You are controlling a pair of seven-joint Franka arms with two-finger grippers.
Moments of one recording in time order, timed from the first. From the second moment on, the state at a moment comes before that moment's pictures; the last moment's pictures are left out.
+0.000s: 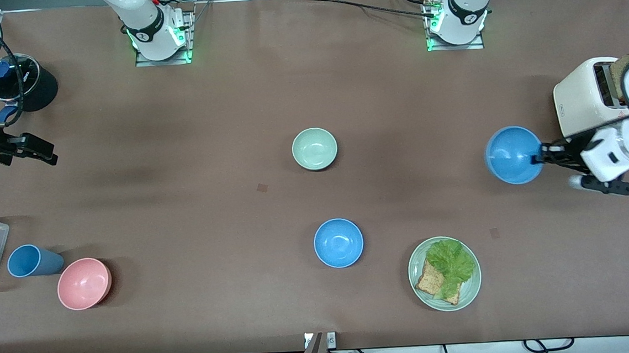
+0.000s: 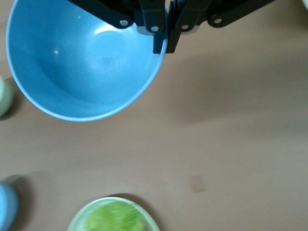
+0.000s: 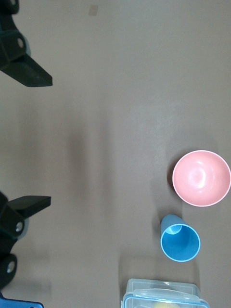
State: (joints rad) left arm 0.45 0.32 -0.46 -1.66 -0.11 1.75 0.13; right arm -0.01 0.06 -0.05 -1.70 -0.03 1.78 0.00
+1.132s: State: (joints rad) left arm 0.07 0.48 -0.79 -1.79 0.11 2.20 -1.15; right arm 0.00 0.05 -0.04 -1.68 -0.03 1.72 -0.01
